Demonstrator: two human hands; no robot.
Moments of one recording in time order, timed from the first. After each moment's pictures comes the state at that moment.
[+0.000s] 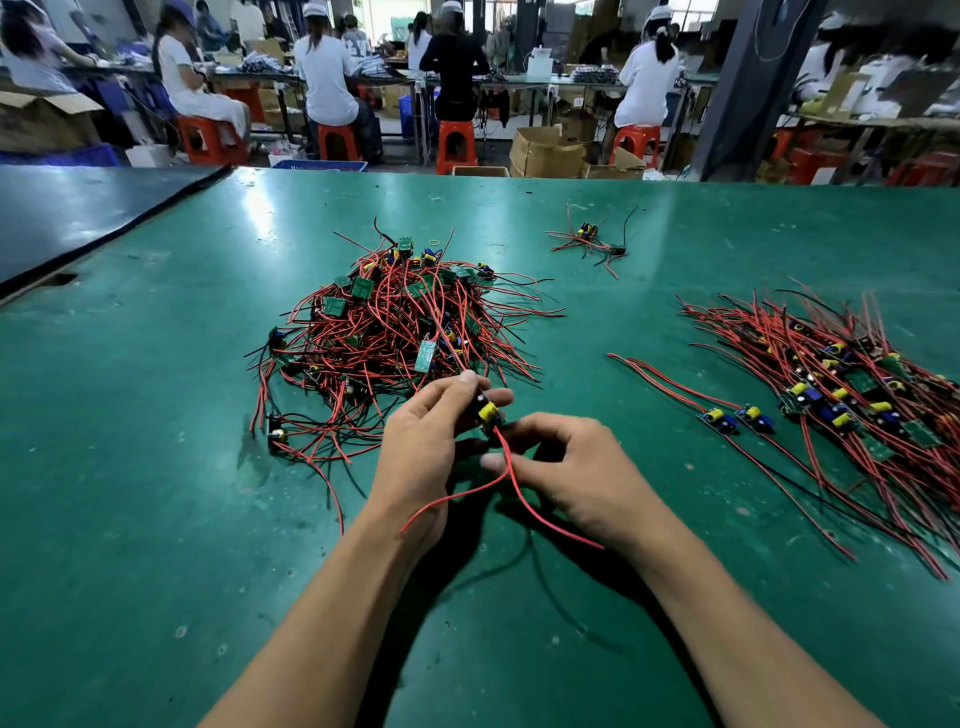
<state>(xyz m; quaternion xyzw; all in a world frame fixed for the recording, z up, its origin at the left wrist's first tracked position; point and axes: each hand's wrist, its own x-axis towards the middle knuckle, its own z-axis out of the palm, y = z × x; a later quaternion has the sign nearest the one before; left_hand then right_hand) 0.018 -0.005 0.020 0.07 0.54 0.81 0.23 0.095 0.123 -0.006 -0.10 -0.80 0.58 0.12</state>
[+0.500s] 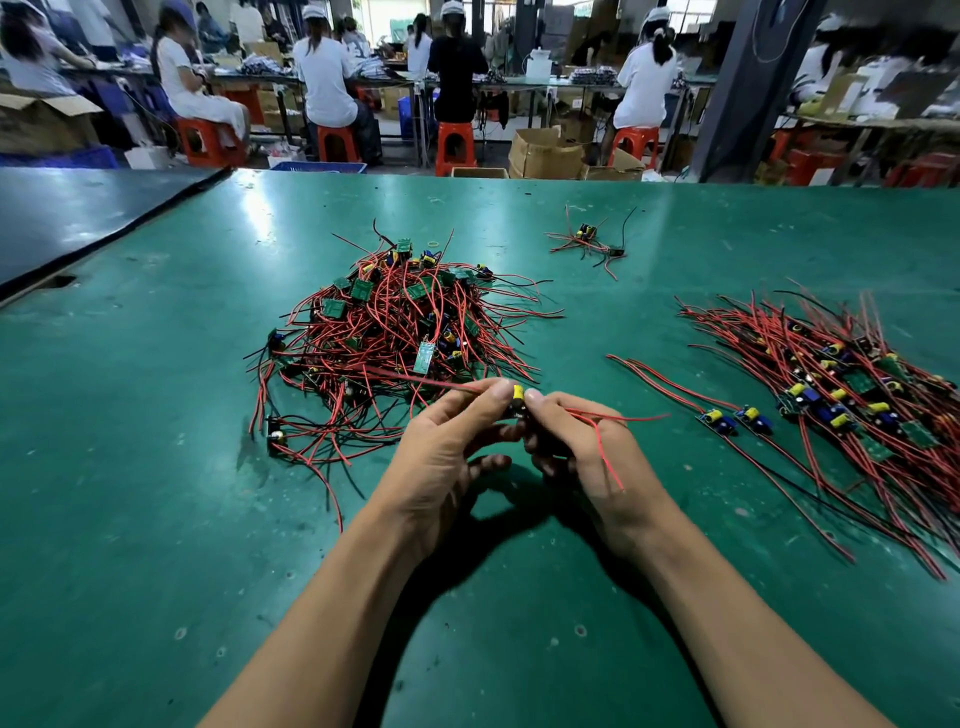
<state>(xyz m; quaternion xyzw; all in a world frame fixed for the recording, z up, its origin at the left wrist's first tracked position) 0.026 -0.008 0.019 0.13 0.51 0.79 0.31 0.093 0.114 0.009 -0.12 -0.64 0.74 0.18</state>
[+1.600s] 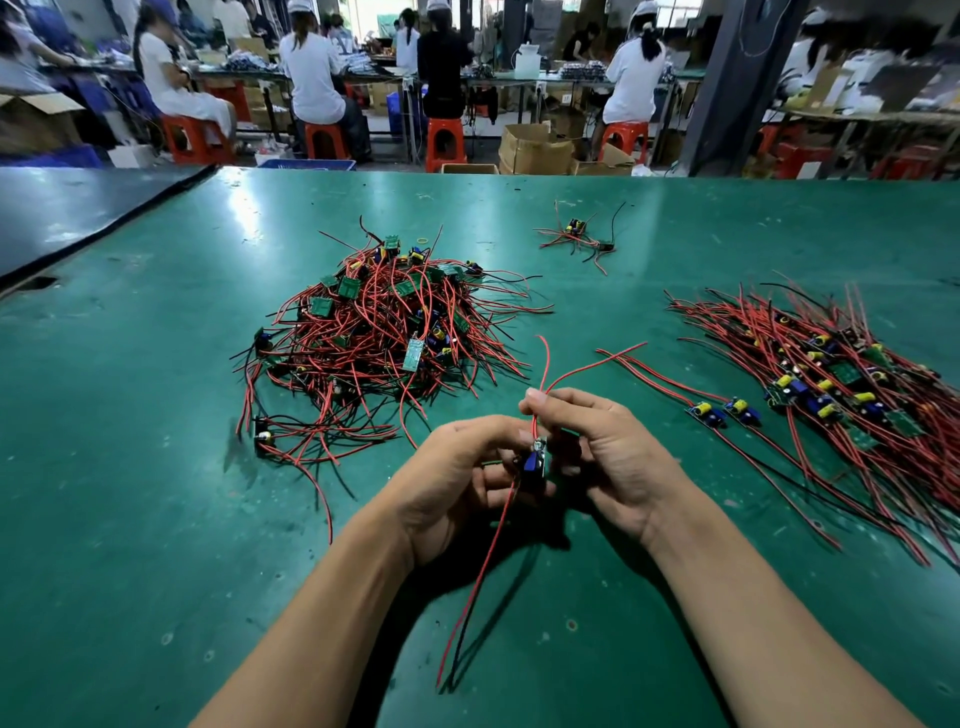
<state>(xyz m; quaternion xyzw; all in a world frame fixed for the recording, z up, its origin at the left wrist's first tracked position) 0.030 -0.001 0.015 0.15 0.51 0.71 0.45 0.095 0.134 0.011 -0.19 -0.54 0.82 0.08</state>
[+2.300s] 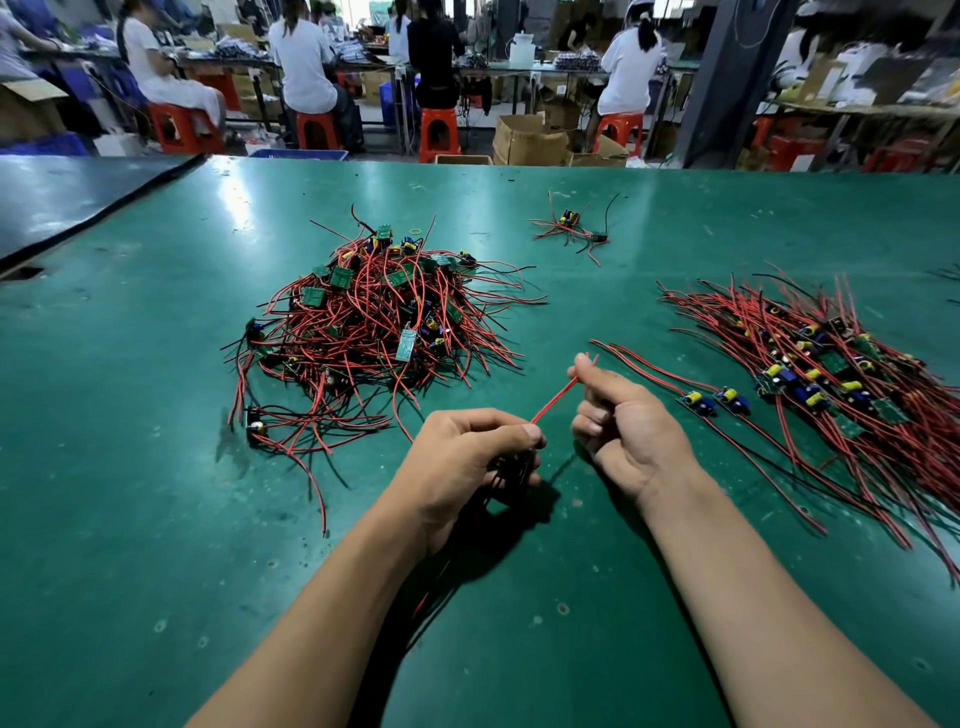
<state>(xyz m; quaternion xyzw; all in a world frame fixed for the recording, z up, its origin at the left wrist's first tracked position) 0.040 0.001 0.013 0.17 0.61 0.69 0.35 0.084 0.158 0.005 -0.27 -0.39 0.85 0.23</state>
